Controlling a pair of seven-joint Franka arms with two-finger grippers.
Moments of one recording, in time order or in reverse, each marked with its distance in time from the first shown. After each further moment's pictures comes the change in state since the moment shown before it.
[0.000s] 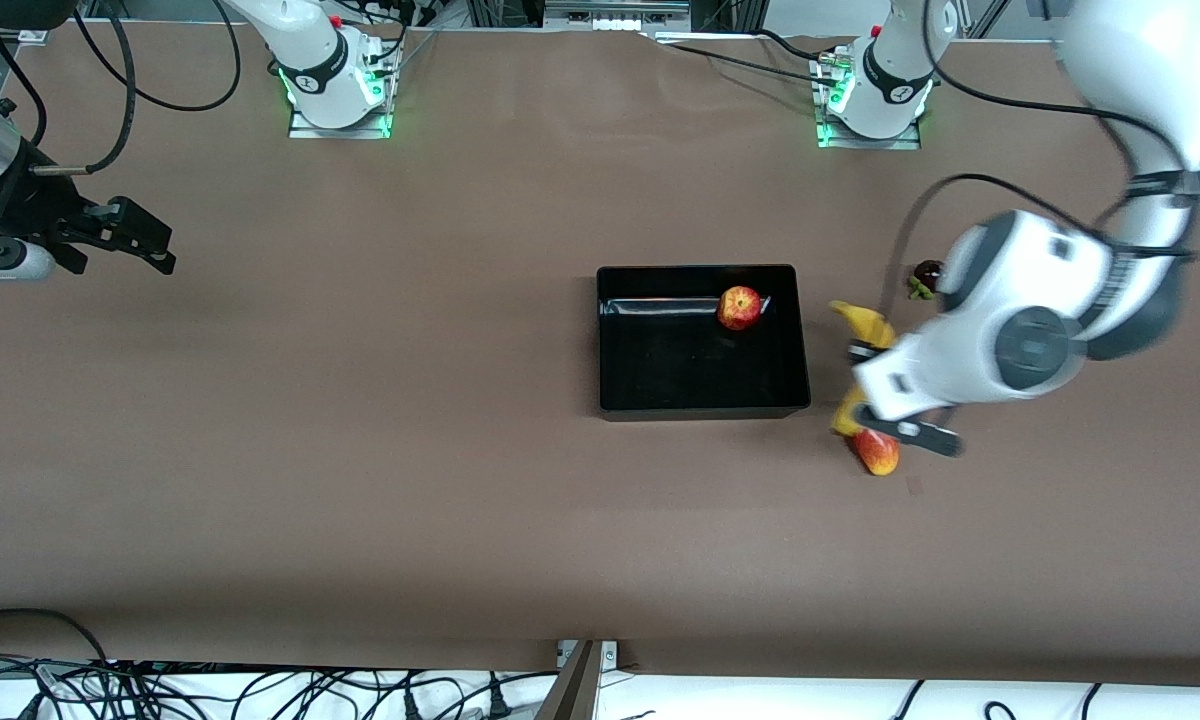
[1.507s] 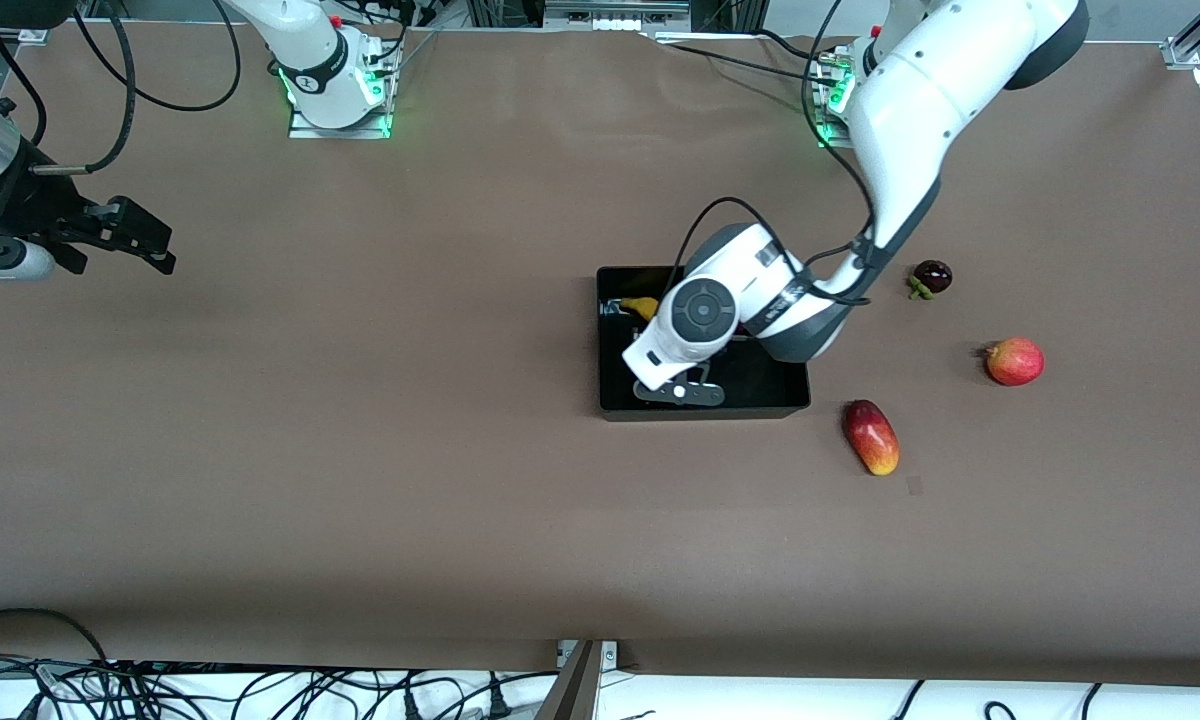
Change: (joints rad) left arm -0.317 0.205 0.045 0.026 0.010 0.275 -0.529; right arm 0.000 0.000 0.001 0.002 0.000 0.000 0.000
